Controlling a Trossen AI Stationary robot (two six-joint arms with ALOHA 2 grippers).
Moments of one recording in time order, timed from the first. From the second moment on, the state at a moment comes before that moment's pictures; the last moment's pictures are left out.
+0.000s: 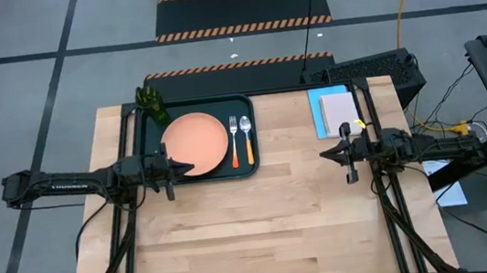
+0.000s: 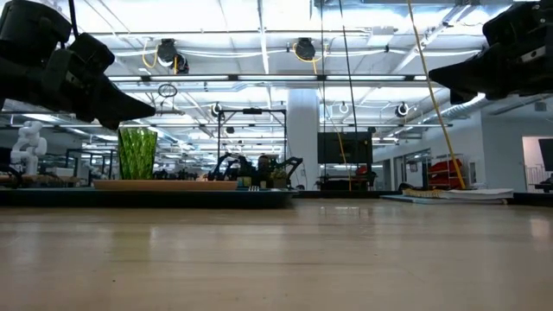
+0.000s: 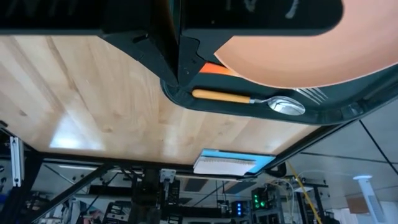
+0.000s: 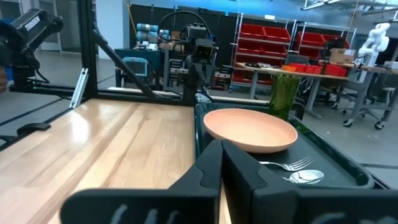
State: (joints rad) left arm 0.08 0.47 0.01 0.30 -0.05 -0.04; right arm -0.03 0.00 0.02 0.01 0.00 -0.09
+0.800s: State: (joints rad) left arm -0.15 0.42 0.01 0.24 -0.16 -0.05; right arm -0.03 0.00 0.02 0.05 0.00 -0.09
